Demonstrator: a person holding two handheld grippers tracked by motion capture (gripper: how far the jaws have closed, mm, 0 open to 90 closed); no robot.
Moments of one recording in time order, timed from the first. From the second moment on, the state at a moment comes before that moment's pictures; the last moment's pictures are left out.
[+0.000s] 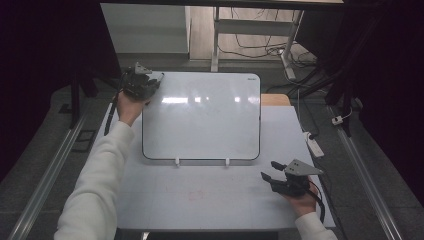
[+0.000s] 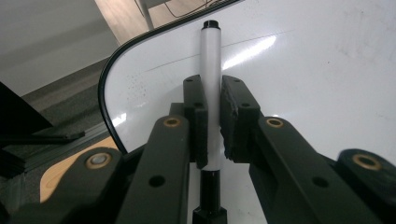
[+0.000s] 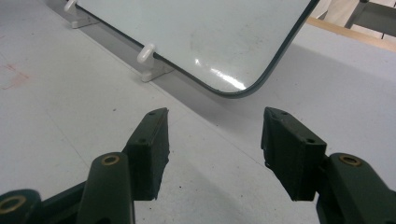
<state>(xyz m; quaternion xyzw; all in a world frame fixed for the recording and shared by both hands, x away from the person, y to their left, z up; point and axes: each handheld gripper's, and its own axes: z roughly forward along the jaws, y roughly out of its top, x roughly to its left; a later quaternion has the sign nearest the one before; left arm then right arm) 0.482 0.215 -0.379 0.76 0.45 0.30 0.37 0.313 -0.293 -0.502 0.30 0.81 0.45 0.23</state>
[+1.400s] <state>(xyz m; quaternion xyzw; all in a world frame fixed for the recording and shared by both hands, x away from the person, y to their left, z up) 0.272 0.242 -0.470 0.78 0.41 0.17 0.44 0.318 -0.319 -0.498 0.32 0.80 0.45 0.24</state>
